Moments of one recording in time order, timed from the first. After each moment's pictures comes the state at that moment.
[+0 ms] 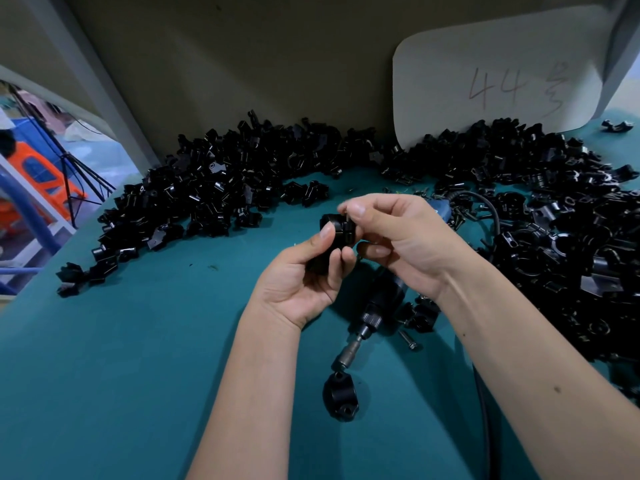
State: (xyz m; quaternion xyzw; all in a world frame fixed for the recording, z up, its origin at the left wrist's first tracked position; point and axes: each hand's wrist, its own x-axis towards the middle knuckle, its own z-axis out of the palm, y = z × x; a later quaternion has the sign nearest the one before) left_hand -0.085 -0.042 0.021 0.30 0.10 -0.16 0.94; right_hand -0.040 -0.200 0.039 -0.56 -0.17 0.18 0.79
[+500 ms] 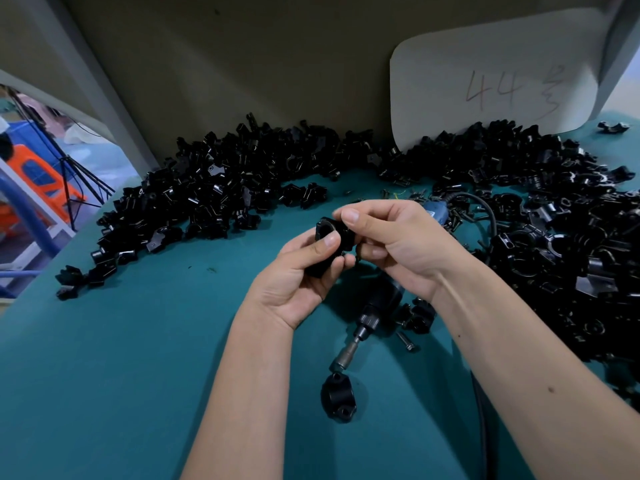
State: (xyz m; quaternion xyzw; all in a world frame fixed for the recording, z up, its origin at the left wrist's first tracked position) left_hand -0.084 -0.040 0.018 0.43 0.06 -0.09 0.89; right_hand -0.039 -0.199 0.038 -0.55 -0.16 0.19 0.80
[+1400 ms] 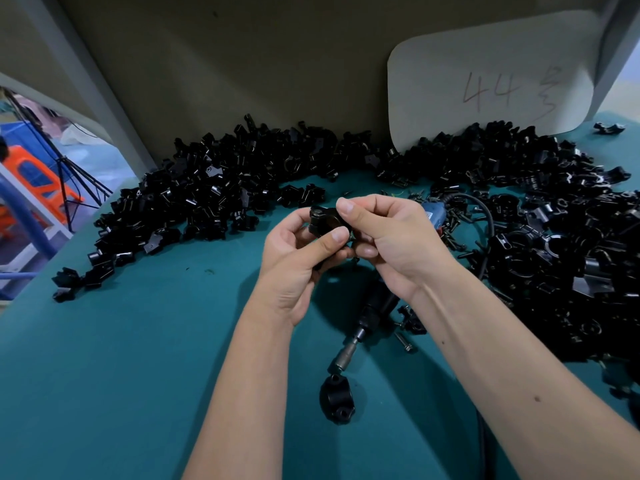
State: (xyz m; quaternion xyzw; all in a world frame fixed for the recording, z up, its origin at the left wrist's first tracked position) left_hand -0.077 -0.044 0.014 0.54 -0.03 0.07 0.84; right_hand -0.048 -0.183 0.044 -0.55 -0.07 0.12 0.82
